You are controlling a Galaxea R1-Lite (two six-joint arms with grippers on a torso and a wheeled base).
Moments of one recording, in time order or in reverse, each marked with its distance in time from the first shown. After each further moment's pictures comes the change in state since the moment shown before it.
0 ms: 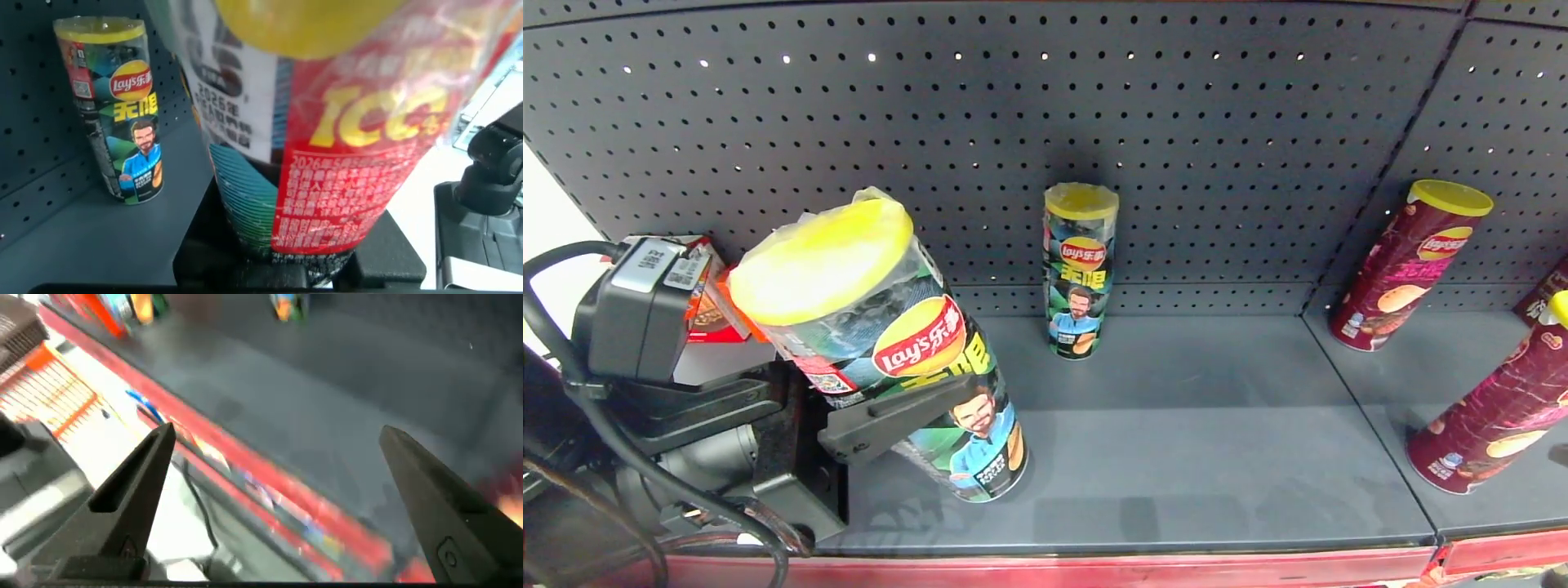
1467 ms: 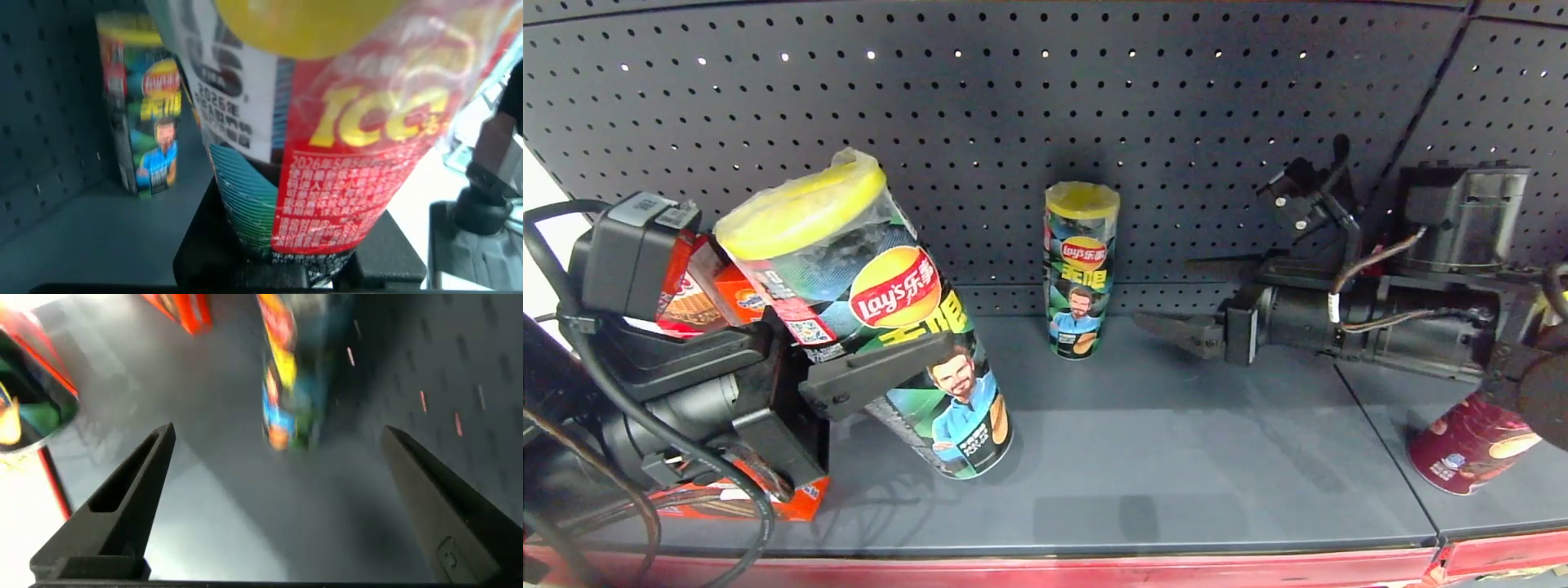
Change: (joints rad) left arm 0.089 -0.006 -0.075 0.071 -0.049 -0.101; right arm -0.070 0.928 -0.478 -0.519 0.263 -0.148
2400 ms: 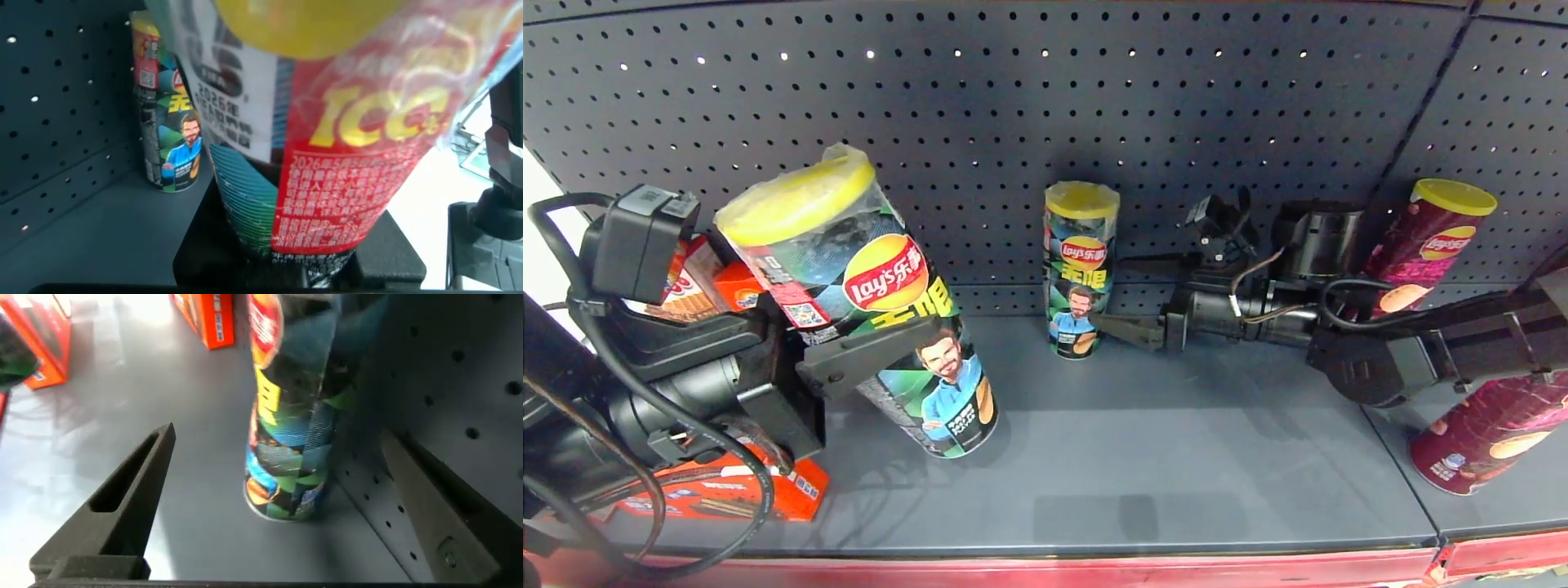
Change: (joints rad) left arm 0.061 0.028 -0.017 -0.011 -0.019 0.003; right arm -0.079 0.340 -0.214 -0.194 0.313 -0.090
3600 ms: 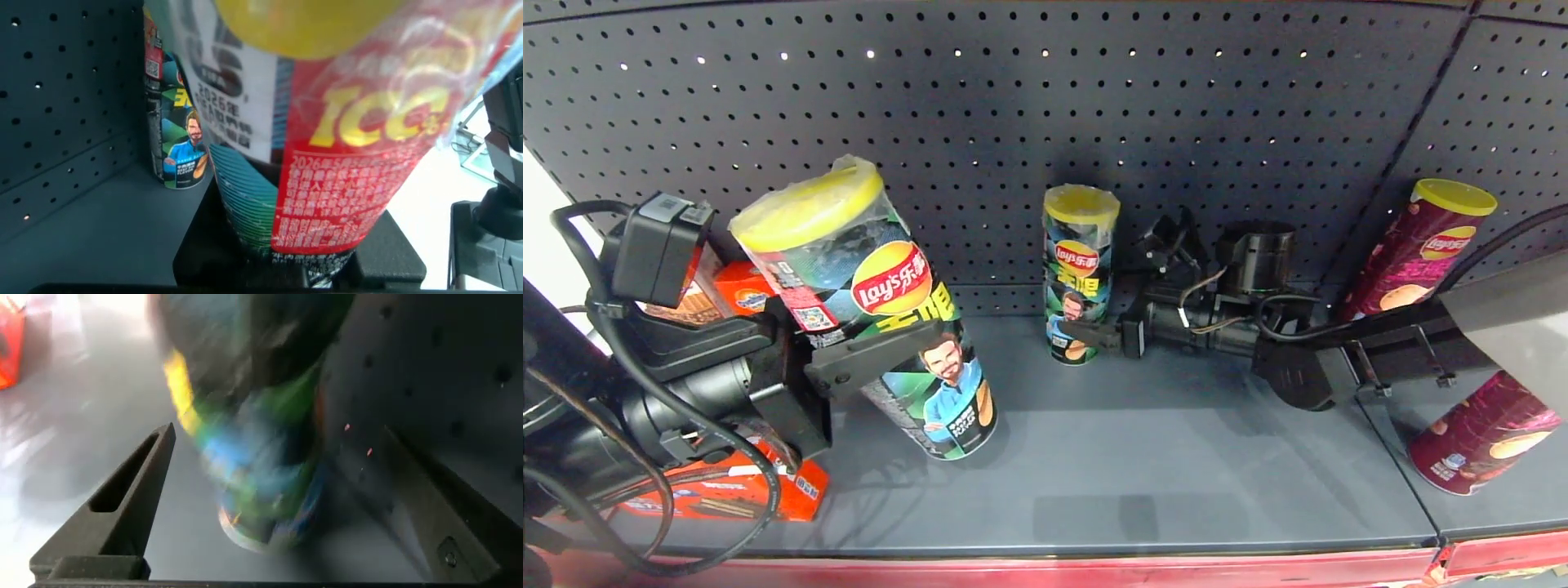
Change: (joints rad) left arm 0.007 0.017 0.003 -0.001 0.002 -0.001; right arm 0.053 0.122 -0.111 0.003 -0.119 0.042
